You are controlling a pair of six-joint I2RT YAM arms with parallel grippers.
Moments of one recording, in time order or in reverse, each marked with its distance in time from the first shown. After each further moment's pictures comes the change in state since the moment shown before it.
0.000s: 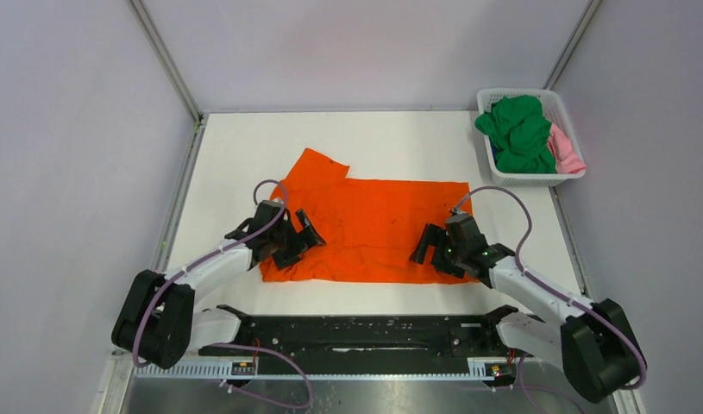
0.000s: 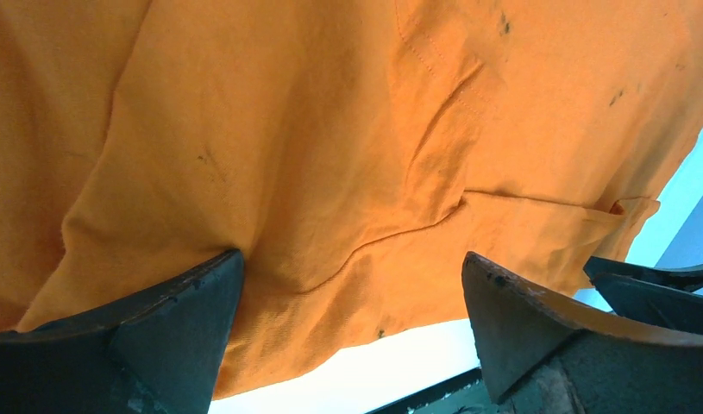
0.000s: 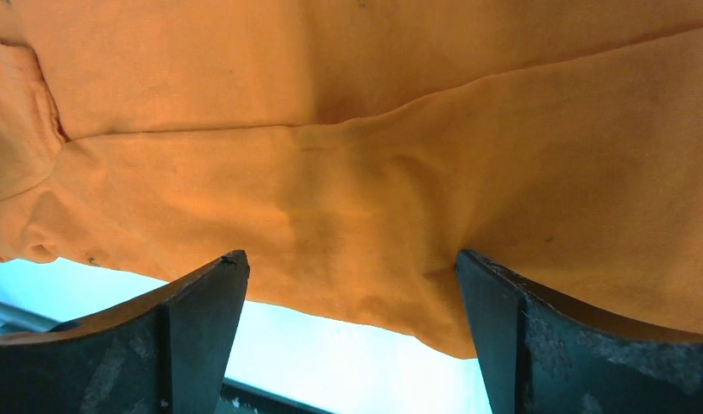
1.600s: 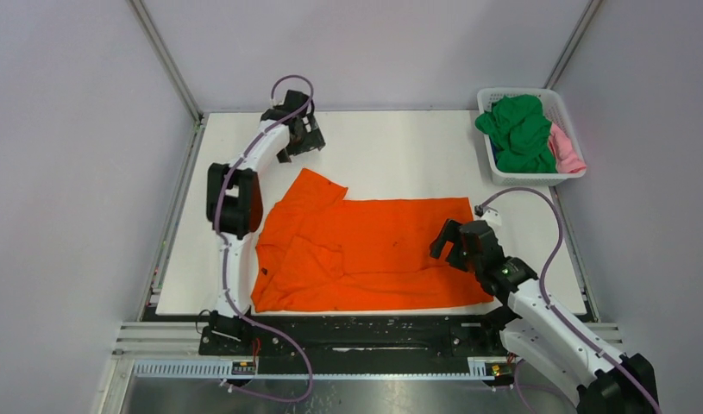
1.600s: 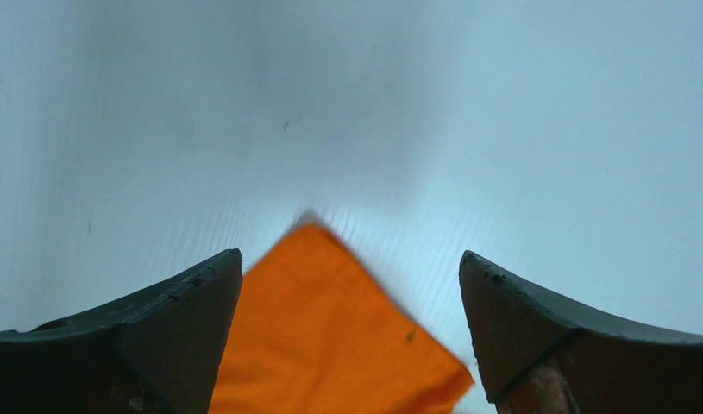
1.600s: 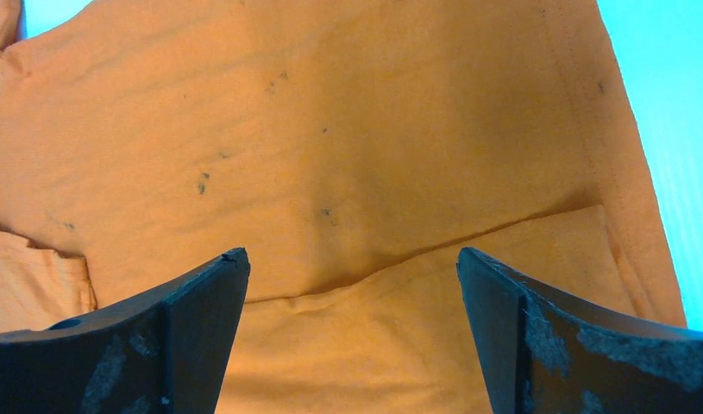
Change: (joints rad) left arm 0.124 0.932 1.393 -0.523 -0.372 0.241; right arm 0.010 -0.379 -0.042 -0.166 0.288 0.008
